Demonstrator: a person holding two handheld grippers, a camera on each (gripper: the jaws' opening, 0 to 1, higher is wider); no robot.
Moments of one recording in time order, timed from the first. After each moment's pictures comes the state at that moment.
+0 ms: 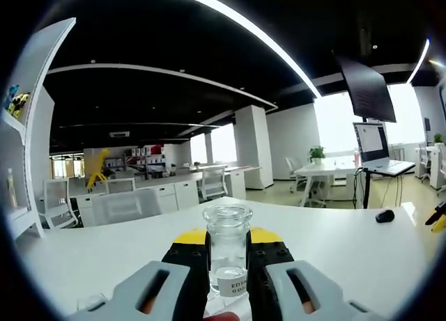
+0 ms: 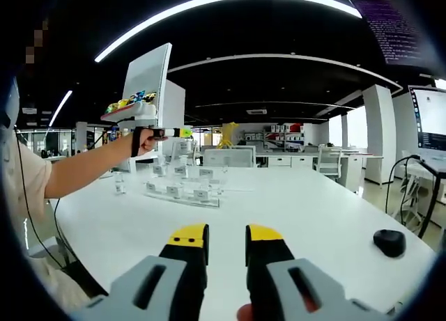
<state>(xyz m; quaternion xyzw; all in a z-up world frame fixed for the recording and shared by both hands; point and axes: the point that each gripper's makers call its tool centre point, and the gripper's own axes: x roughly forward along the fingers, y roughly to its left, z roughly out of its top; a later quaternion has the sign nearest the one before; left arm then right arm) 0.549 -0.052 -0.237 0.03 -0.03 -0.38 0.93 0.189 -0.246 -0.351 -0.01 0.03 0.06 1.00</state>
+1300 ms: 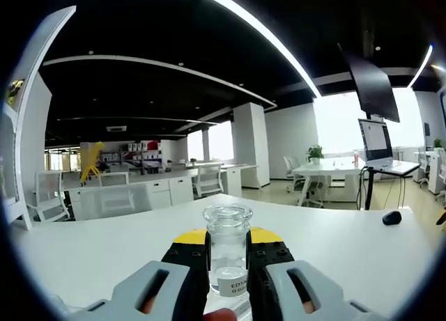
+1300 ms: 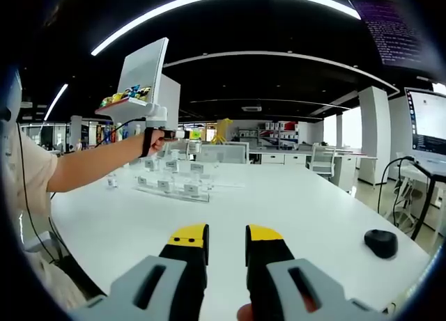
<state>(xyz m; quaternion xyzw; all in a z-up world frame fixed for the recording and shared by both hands) 0.584 -0.101 -0.263 0.02 -0.02 -0.38 0.92 0.190 -0.262 -0.359 -0.02 0.05 0.04 1.00</state>
